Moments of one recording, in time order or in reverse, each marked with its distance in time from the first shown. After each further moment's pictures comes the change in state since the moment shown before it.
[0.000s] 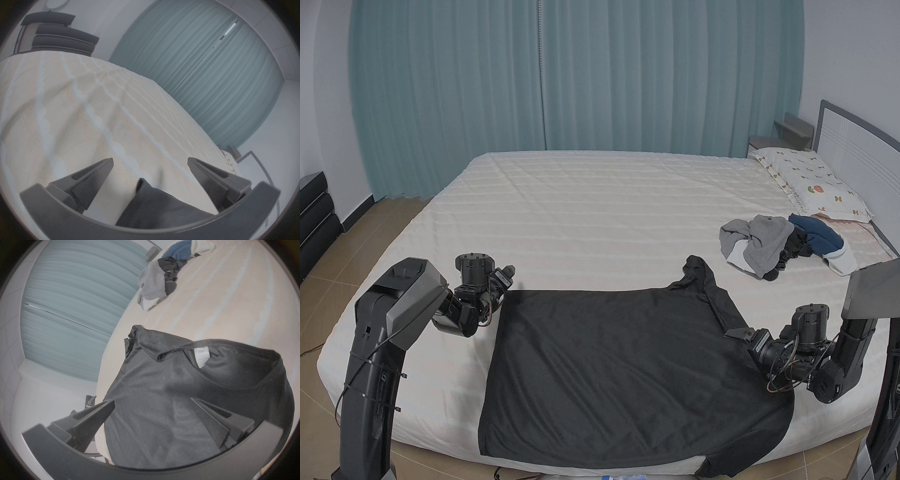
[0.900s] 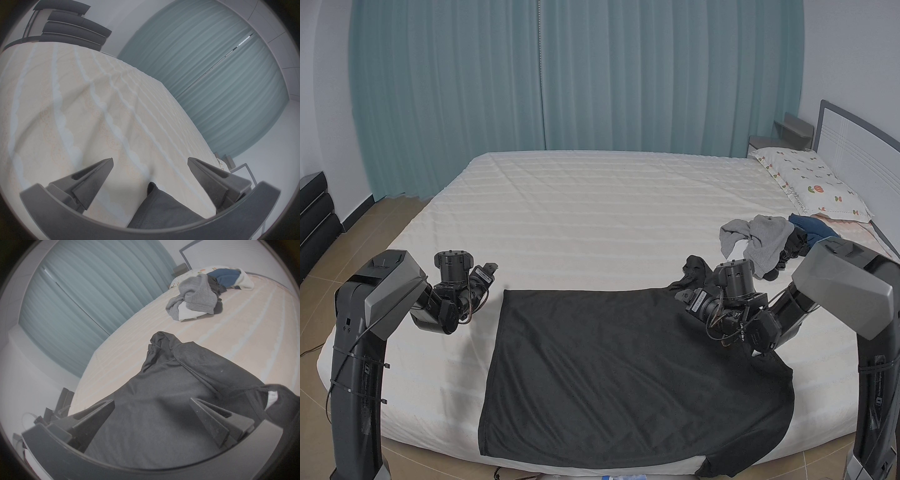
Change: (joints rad) left arm 0.069 -0.091 0.134 -0.024 -0.080 -0.101; right arm 0.210 0.132 -0.718 0.593 -0.376 -0.170
